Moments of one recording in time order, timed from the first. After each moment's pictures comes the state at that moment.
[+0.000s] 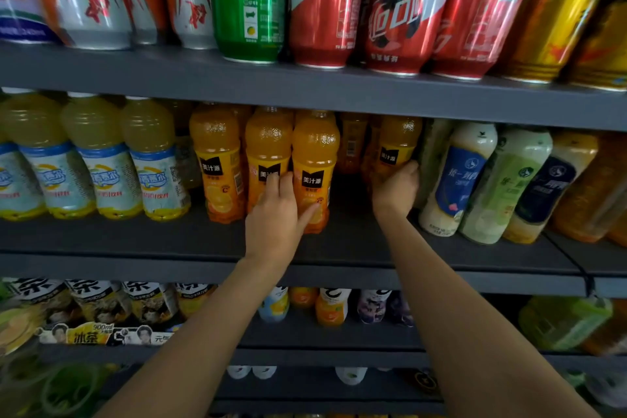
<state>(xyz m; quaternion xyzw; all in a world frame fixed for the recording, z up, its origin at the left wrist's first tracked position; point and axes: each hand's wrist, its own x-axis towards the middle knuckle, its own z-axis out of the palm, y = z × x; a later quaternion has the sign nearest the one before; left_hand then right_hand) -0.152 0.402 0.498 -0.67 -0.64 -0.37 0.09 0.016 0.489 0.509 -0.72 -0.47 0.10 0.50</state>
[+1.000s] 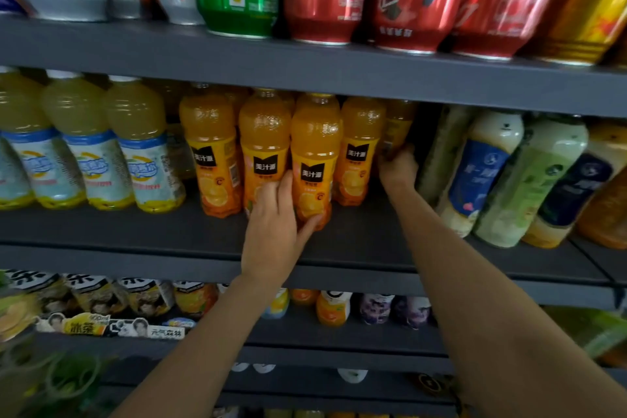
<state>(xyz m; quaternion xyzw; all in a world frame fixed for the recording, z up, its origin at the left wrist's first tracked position) -0.149 0.407 0.464 -0.68 -0.60 -0.41 0.10 0.029 0.538 0.511 -0.69 -0.51 0.21 0.47</state>
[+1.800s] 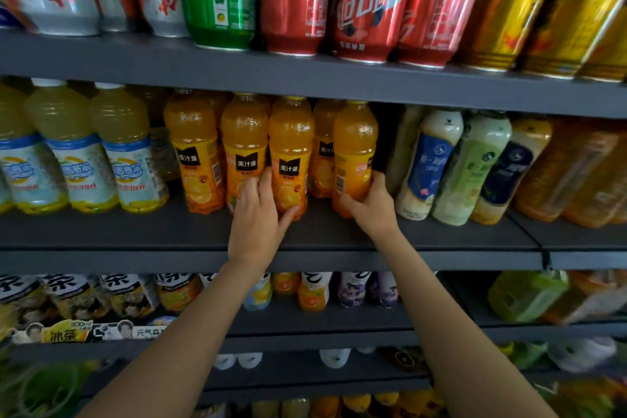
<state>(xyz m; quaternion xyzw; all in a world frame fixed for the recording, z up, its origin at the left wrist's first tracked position) -0.150 0.402 0.468 -0.68 -0.62 -0.38 0.09 0.028 0.422 0.499 -0.63 -0.59 0.25 0.44</state>
